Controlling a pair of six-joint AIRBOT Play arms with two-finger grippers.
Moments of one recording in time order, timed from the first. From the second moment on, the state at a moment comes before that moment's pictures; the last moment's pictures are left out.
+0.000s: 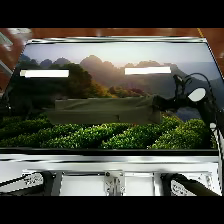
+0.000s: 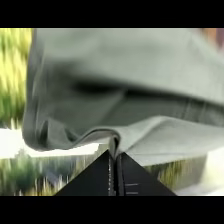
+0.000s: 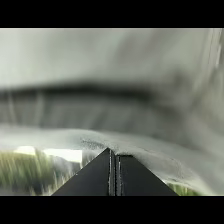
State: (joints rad) left arm 0.55 -1.35 1.00 0.73 -1.27 -1.10; right arm -0.04 -1.27 1.03 -1.03 0.99 1.44
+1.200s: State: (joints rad) left arm 0.49 -1.67 1.39 0.71 -1.36 -1.34; right arm -0.19 -1.70 1.28 -1.08 1.07 1.38
